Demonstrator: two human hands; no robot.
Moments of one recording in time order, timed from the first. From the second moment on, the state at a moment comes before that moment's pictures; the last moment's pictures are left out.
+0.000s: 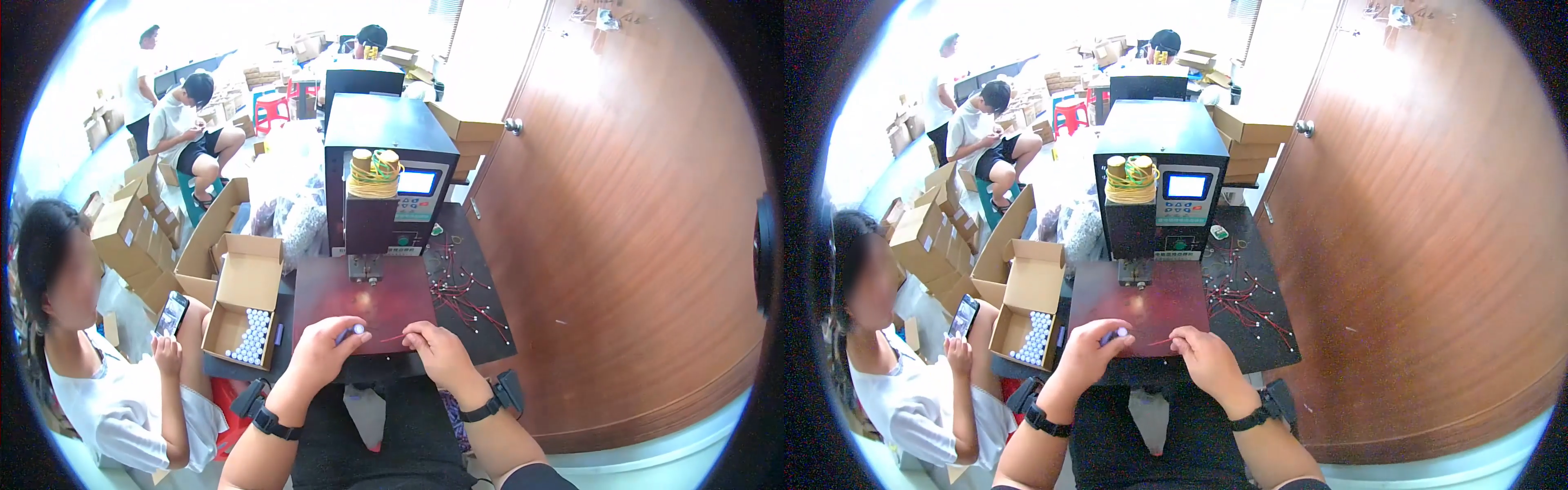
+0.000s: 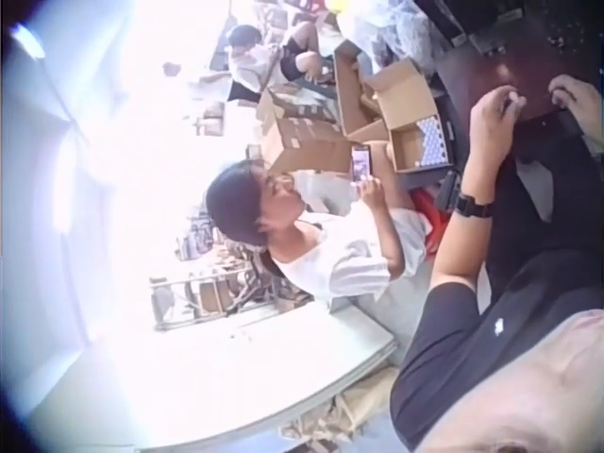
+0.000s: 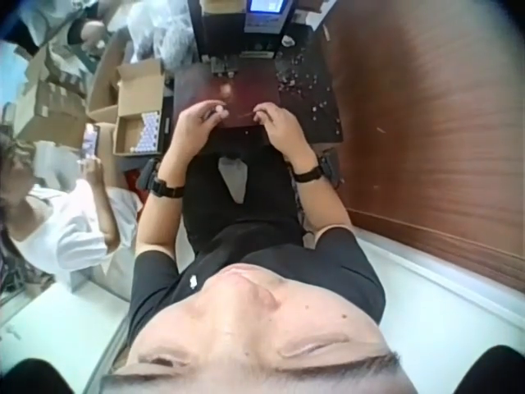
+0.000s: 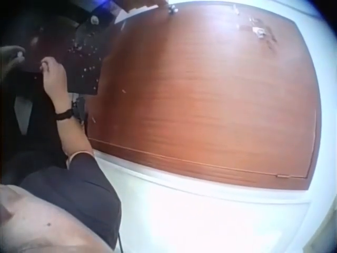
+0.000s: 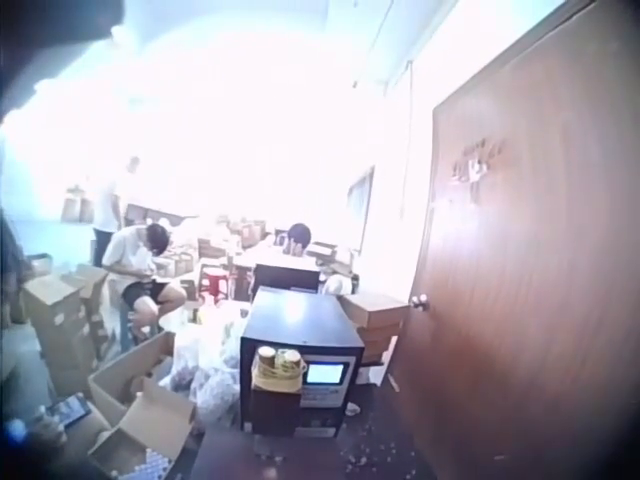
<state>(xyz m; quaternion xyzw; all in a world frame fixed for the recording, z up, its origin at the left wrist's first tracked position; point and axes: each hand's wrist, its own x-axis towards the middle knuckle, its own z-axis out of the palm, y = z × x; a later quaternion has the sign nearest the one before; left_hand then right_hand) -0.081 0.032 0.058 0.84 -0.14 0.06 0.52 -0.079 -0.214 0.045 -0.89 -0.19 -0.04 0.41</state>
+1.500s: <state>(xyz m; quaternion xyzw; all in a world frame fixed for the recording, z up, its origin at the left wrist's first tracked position) -0.015 -0.003 0.014 0.90 -0.11 0.14 0.41 0.011 -0.193 0.012 -0.85 -0.23 -0.26 0.40</state>
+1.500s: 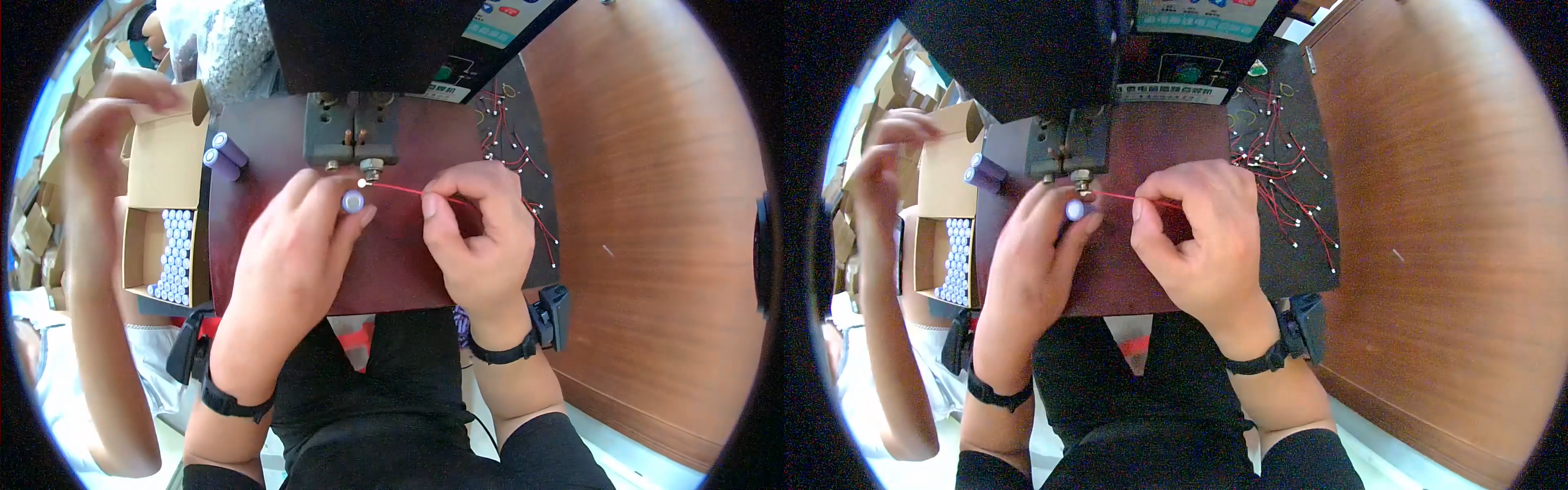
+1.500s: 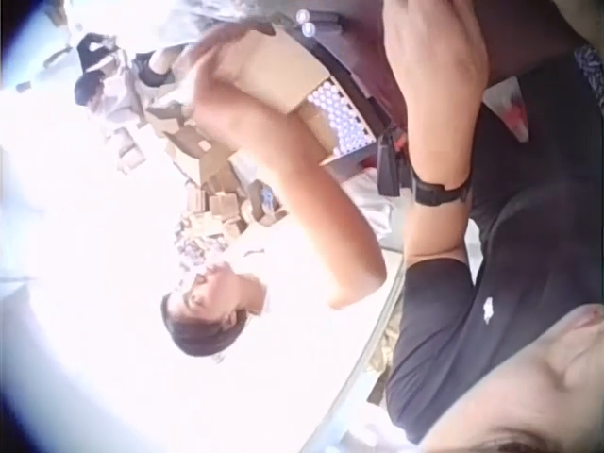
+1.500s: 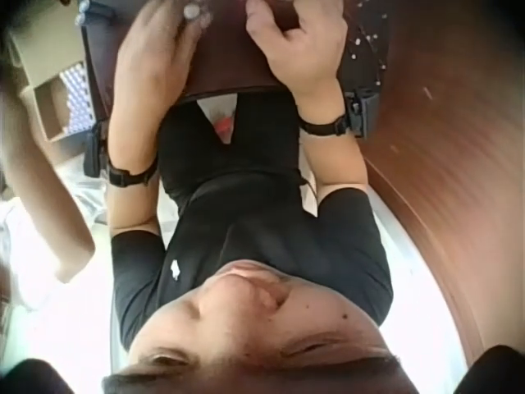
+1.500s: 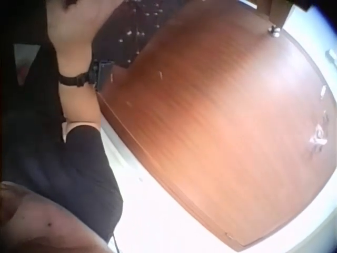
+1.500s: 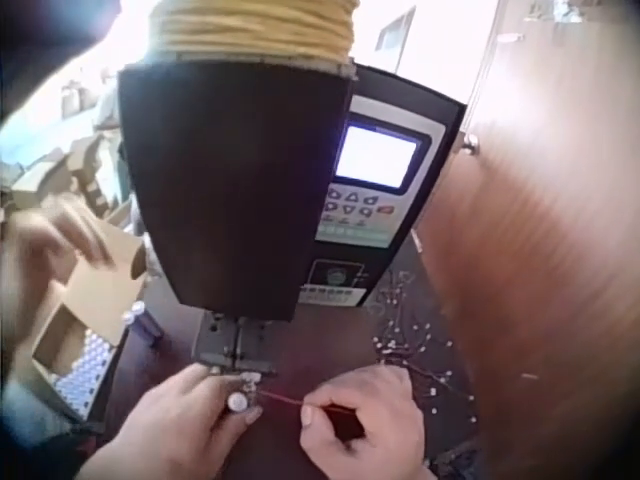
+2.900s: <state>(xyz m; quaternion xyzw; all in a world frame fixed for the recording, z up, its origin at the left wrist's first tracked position) 0.003 0.001 0.003 0.91 -0.08 0.17 0.37 0.019 -0.183 0.003 -0.84 -0.15 -0.16 0.50</state>
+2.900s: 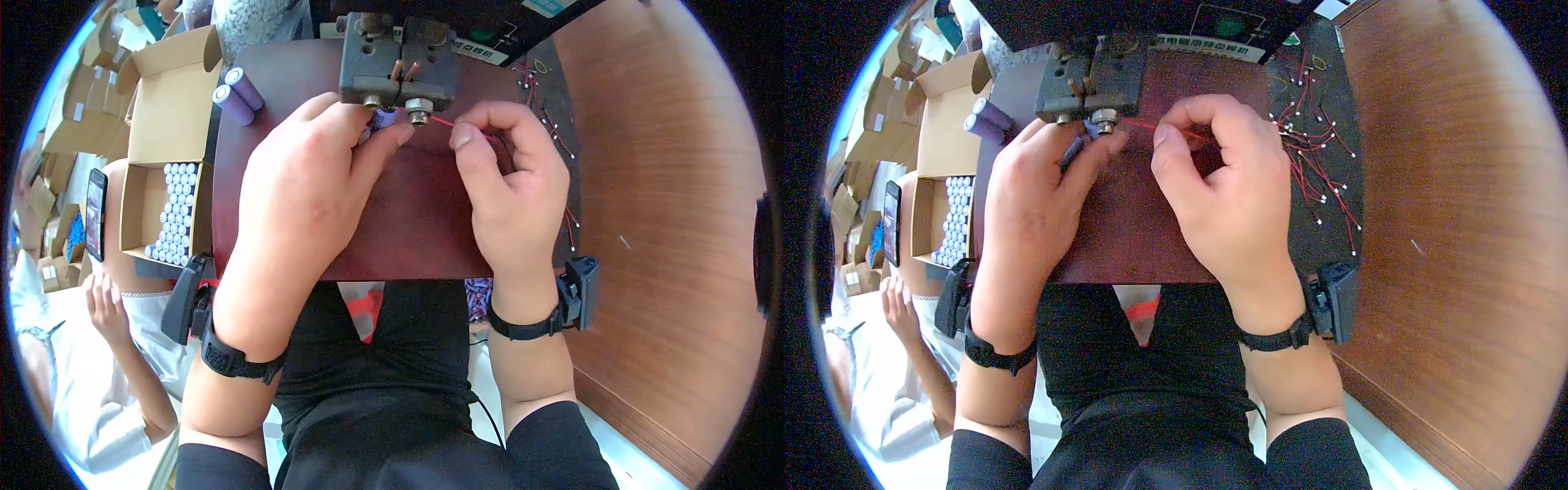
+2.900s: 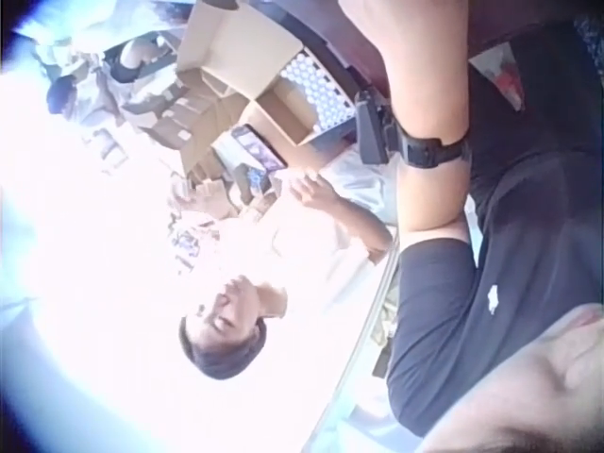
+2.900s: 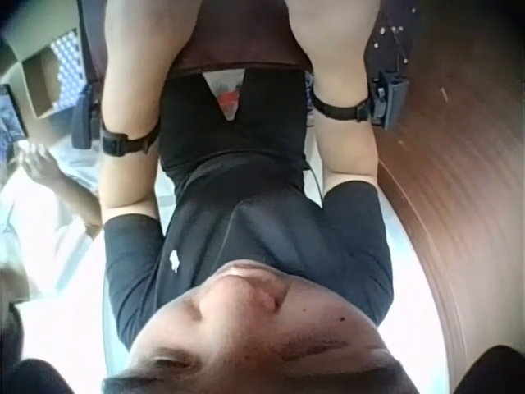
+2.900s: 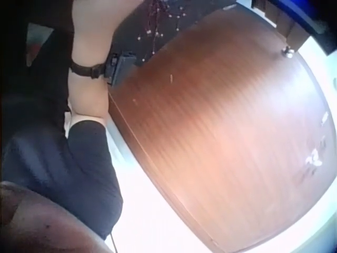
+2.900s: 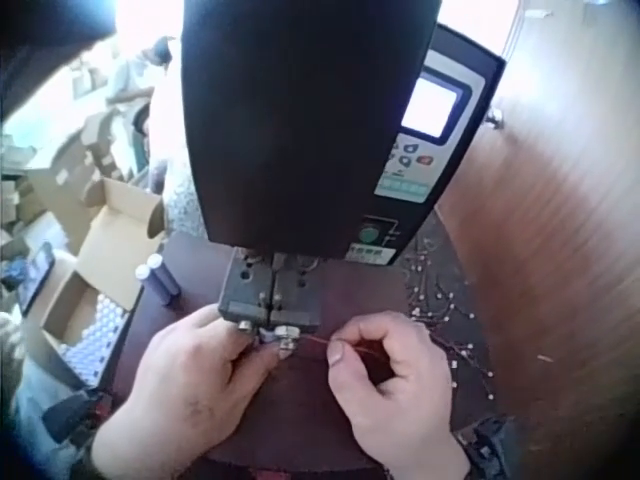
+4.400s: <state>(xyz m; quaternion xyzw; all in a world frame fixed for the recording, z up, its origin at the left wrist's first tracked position) -0.013 0.011 0.017 0.83 -0.05 0.12 0.54 0.010 -0.351 -0.070 -0.99 0.00 -0.10 0.01</state>
